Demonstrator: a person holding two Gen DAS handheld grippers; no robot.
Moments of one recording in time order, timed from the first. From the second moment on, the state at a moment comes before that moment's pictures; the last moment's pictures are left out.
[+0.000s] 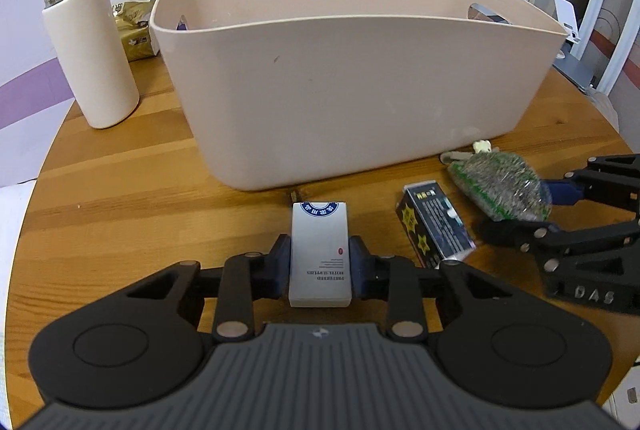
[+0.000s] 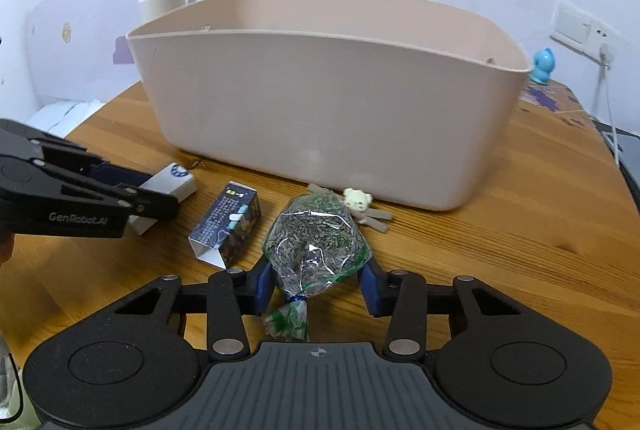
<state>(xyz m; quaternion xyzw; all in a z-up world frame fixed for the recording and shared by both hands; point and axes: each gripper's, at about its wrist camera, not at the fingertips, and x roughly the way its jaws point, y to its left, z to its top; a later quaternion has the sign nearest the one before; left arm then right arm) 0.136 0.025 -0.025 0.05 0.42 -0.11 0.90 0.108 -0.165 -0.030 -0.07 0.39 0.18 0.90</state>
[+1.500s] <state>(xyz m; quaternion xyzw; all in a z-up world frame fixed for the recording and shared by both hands) 0.205 0.004 0.076 0.07 0.33 -0.05 0.94 0.183 -0.191 0.079 -0.09 0.26 0.13 0.95</state>
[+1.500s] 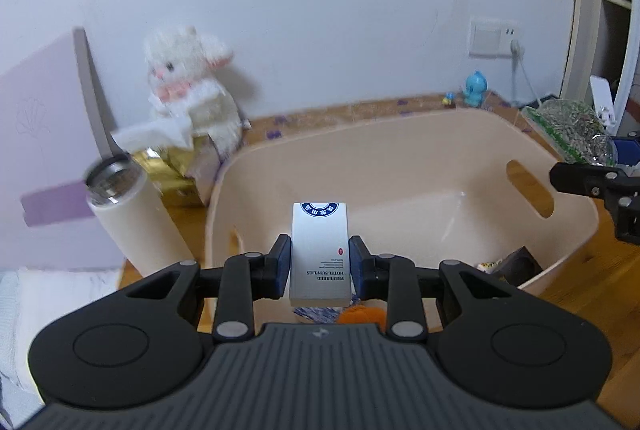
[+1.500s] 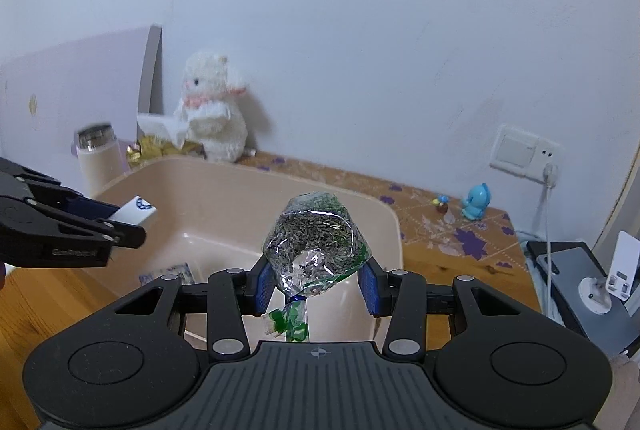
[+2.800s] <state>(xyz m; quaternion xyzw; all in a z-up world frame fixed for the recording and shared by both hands) 0.134 -0.007 0.082 0.11 0.32 -0.03 0.94 0.110 -0.212 0.073 -0.08 0.30 0.12 0.94</state>
